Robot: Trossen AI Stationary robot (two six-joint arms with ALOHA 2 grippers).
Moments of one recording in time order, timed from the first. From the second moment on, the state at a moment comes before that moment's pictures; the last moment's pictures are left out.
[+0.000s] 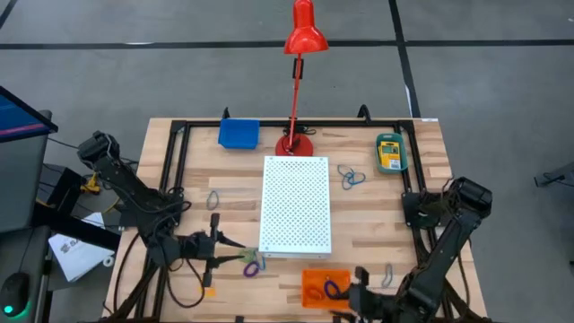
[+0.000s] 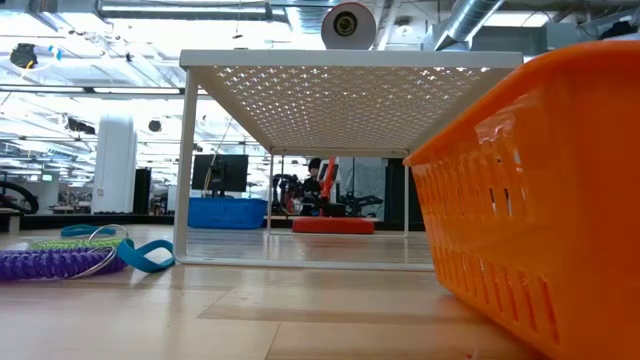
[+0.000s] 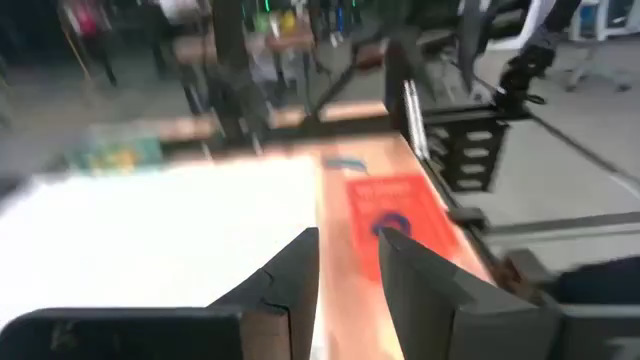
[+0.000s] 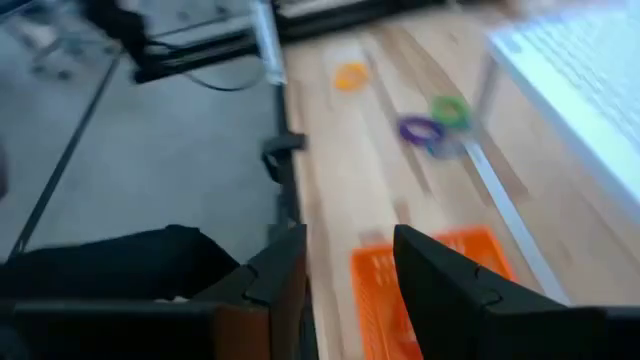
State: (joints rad) left arm -0.85 1.16 0.69 0.17 -0.81 -0.16; right arm 0.99 1.80 1.44 -0.46 0.82 0.91
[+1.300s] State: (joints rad) left arm -1.05 1.40 0.74 -0.43 -0.11 -1.19; right arm 1.05 1.67 1.43 -0.86 0.95 0.87
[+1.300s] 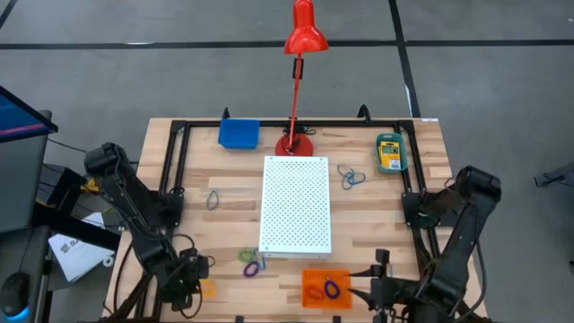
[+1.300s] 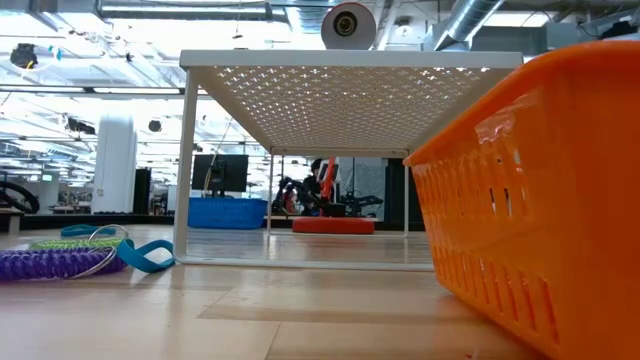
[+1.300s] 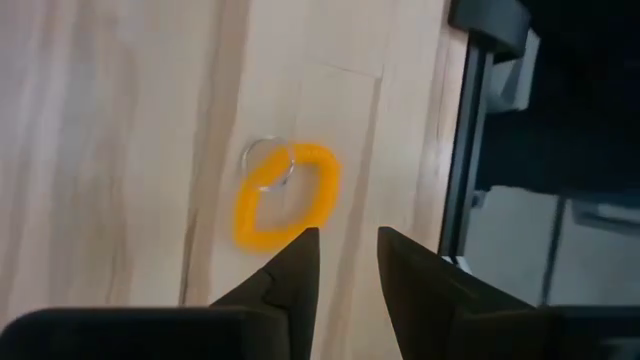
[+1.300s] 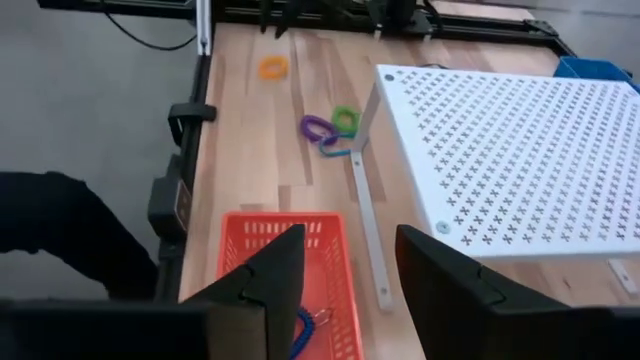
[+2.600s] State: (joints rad) left arm -1.05 1.64 0.78 -0.43 -0.48 -1.20; right arm 1.07 1.66 1.43 -0.90 1.00 0.93
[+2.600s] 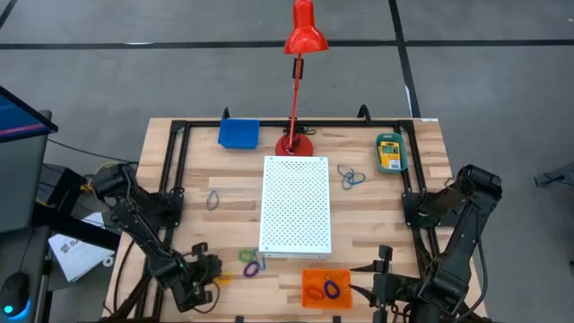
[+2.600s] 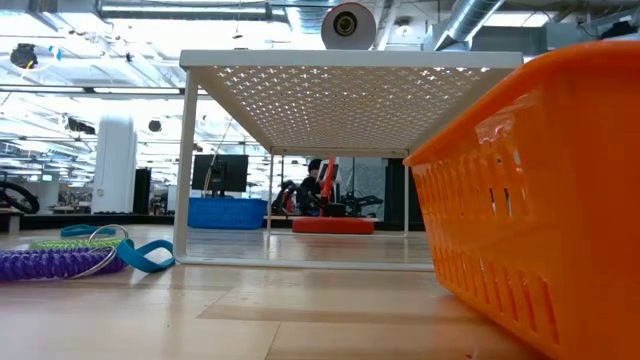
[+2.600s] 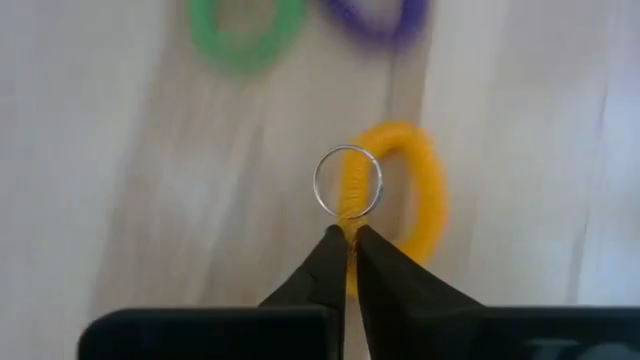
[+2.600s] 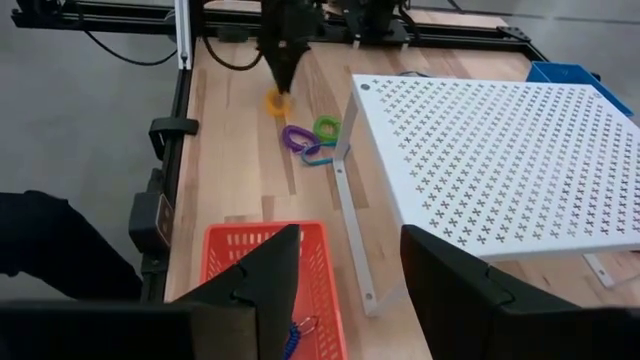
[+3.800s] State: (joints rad) left arm -0.84 1.77 1.05 0.35 -0.60 -0.06; right arm 1.10 1.66 1.43 -0.91 1.03 0.94
